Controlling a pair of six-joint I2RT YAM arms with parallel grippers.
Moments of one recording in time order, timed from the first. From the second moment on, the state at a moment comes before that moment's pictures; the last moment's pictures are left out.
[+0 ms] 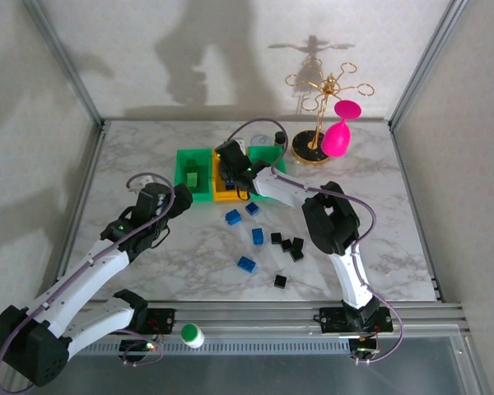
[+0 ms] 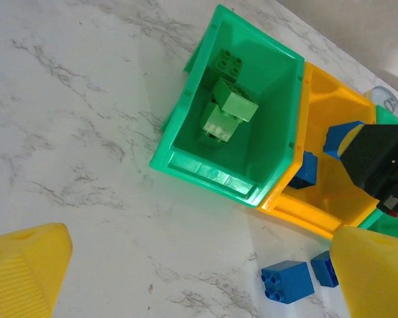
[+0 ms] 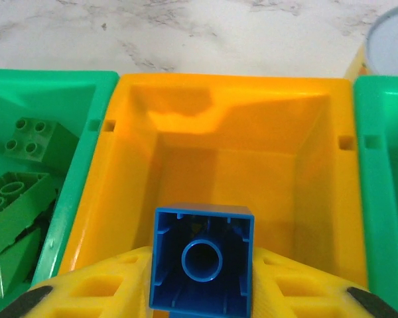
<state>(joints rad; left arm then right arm) -0.43 0.97 0.73 -0.45 -0.37 -0.84 0.79 2.18 1.73 -0.31 0.31 0.46</state>
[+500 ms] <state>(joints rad) -0.42 0.98 0.73 -0.44 -0.35 -0.84 0.79 2.25 1.77 -0.31 0.32 0.43</state>
